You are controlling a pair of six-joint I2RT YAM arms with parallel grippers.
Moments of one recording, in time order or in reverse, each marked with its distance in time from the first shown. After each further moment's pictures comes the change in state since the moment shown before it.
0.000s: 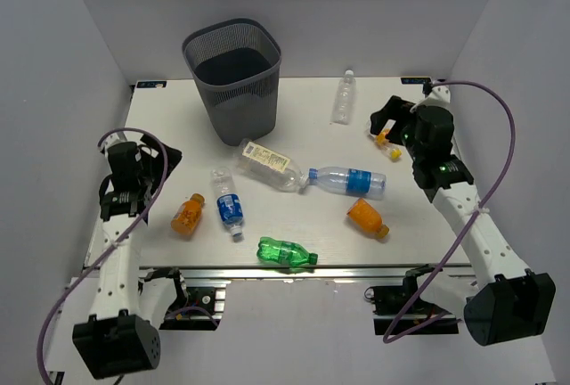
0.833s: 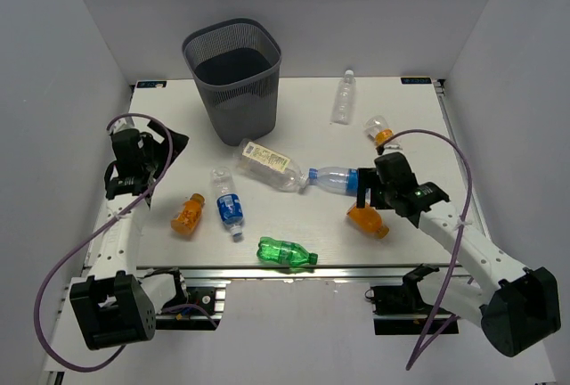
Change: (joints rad) left arm 0.000 0.209 0.004 0.264 0.132 0.016; right arm 0.231 -0.087 -0.257 -0.488 0.124 -0.010
